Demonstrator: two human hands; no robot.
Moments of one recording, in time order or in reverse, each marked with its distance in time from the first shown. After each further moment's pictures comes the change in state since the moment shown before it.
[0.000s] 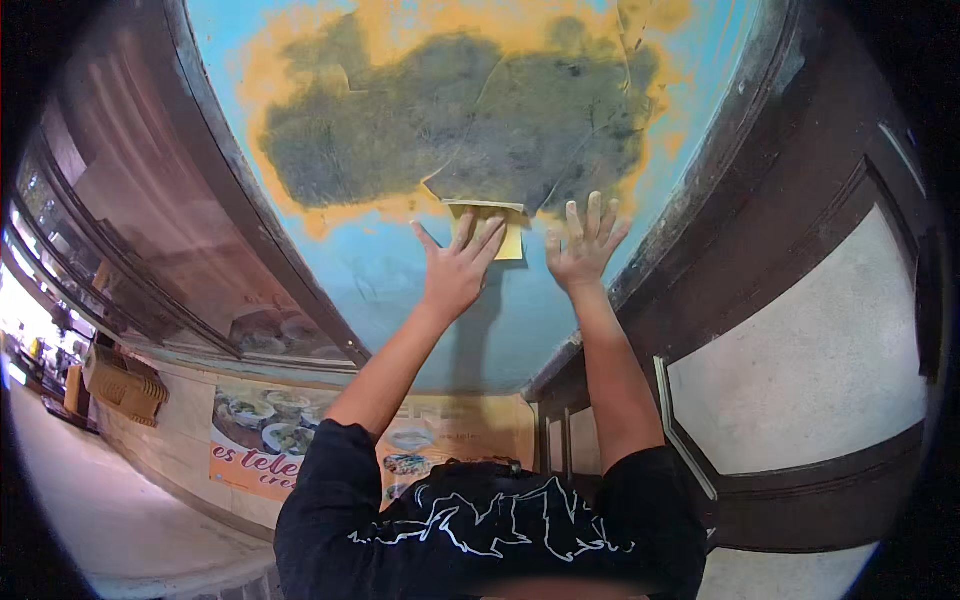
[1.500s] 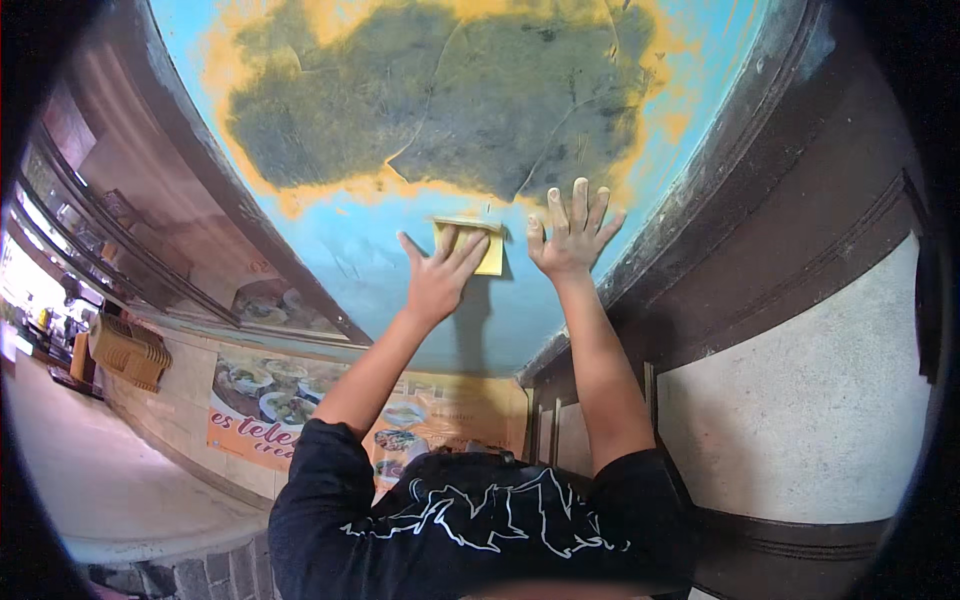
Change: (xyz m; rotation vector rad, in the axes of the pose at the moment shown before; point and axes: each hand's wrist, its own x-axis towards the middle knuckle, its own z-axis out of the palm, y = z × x) left_hand -0.027 0.038 0.084 -0.027 -0.107 -0.058; right_hand -0.017 0.040 0.029 0.012 0.052 -0.012
